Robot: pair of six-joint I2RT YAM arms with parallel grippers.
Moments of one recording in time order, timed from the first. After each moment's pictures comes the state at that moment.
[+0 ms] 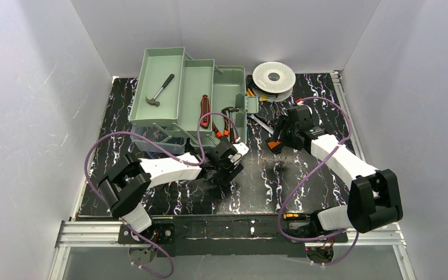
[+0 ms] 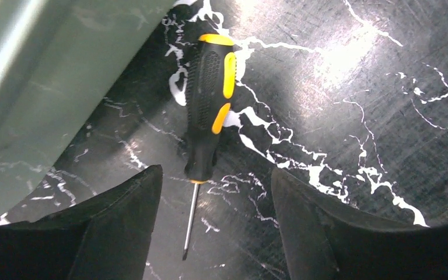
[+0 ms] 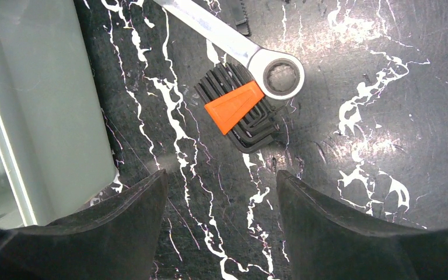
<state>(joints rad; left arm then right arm) -0.96 1.59 0.92 -0.32 -0.15 -0.01 0.35 1.36 0.92 -0.44 0.09 0.59</state>
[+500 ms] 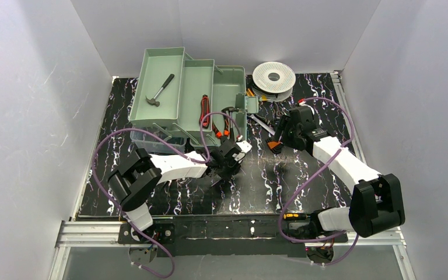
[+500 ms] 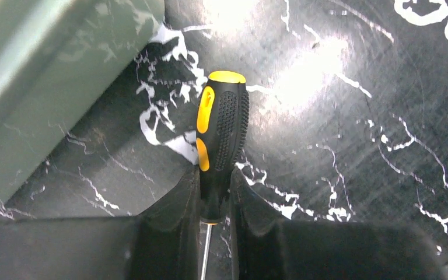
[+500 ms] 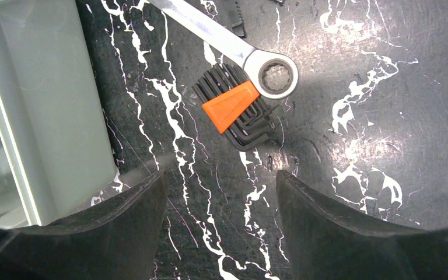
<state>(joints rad) -0.96 1.71 0.96 -0.23 -0.09 -0.11 0.35 1.33 0.91 -0.44 0.09 0.58</state>
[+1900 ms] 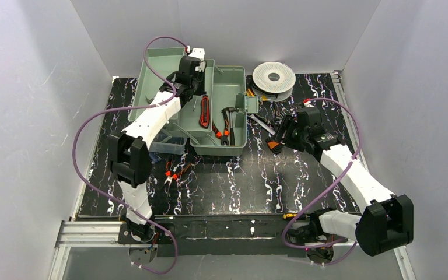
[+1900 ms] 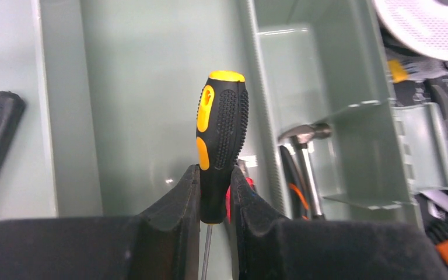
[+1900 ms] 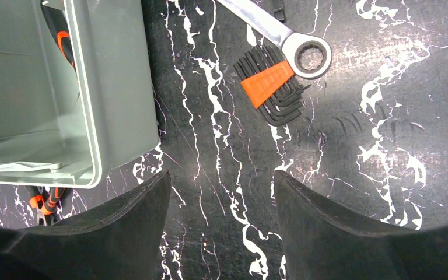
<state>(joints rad) -0.42 1.87 1.73 -0.44 -0.18 -0.15 0.34 1.18 0.89 -0.50 -0.02 0.61</state>
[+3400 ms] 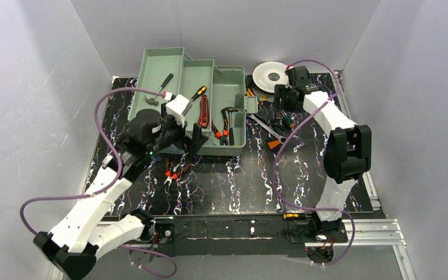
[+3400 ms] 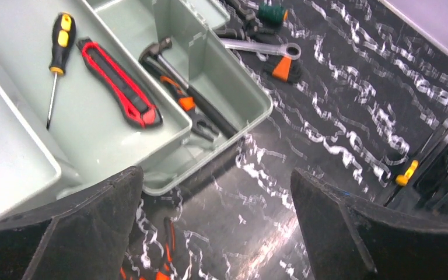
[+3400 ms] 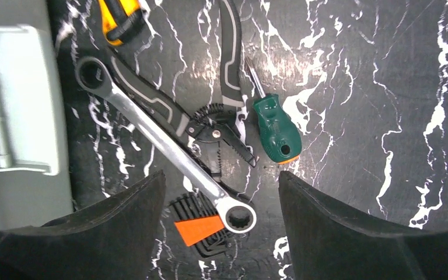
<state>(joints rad) -0.57 0.99 1.14 -0.53 0.17 -0.04 0.23 1.83 1.55 -0.62 0.05 0.23</state>
